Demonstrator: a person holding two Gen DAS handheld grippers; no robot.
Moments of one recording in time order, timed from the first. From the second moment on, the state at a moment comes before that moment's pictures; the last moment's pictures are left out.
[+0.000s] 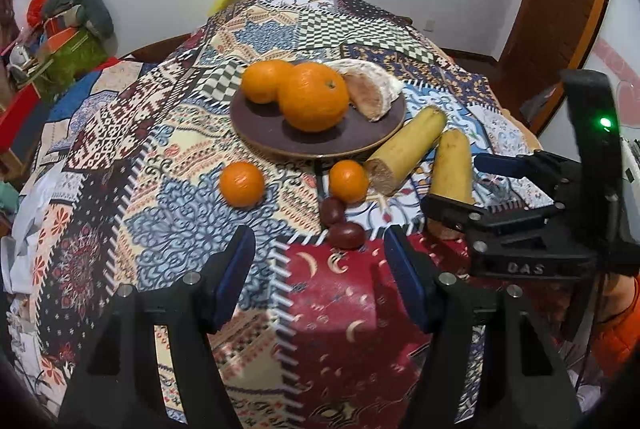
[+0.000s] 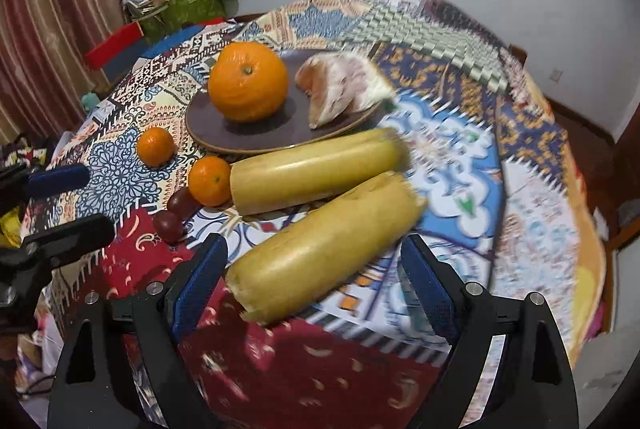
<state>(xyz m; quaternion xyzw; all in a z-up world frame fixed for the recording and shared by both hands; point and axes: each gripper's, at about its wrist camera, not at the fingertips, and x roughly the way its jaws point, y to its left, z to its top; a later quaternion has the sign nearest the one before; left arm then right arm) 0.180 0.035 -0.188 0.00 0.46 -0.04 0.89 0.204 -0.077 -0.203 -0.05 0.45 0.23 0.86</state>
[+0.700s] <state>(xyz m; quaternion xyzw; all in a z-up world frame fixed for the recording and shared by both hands) 0.214 -0.006 -0.194 0.03 0.46 -0.08 0.88 0.175 -0.135 -0.188 -0.05 0.42 0.25 0.87</state>
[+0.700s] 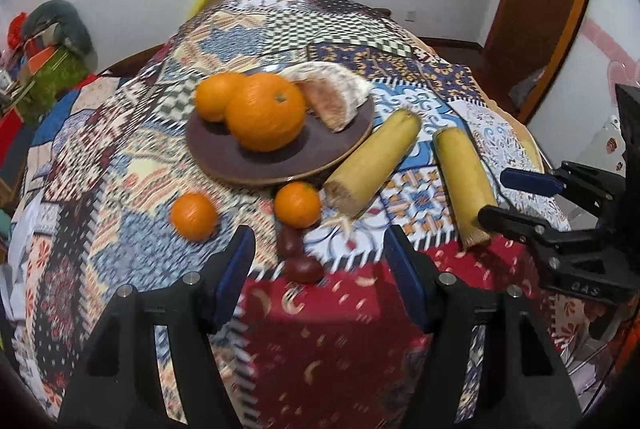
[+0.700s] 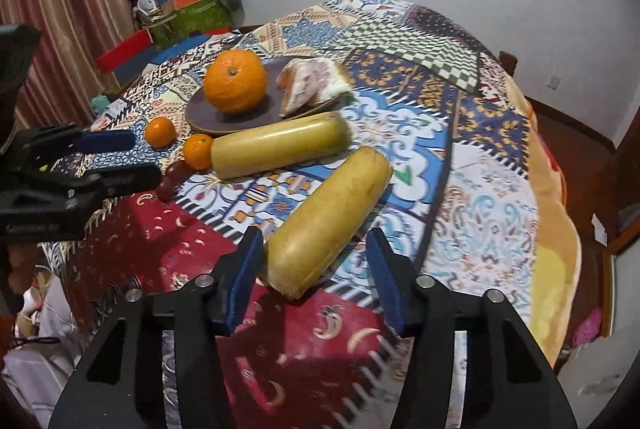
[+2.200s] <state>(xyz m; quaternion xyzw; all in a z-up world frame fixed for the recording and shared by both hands) 0.280 -0.056 -0.220 0.09 0.51 -0.12 0.85 0.199 -0.152 -0.204 0.00 0.44 0.24 0.87</state>
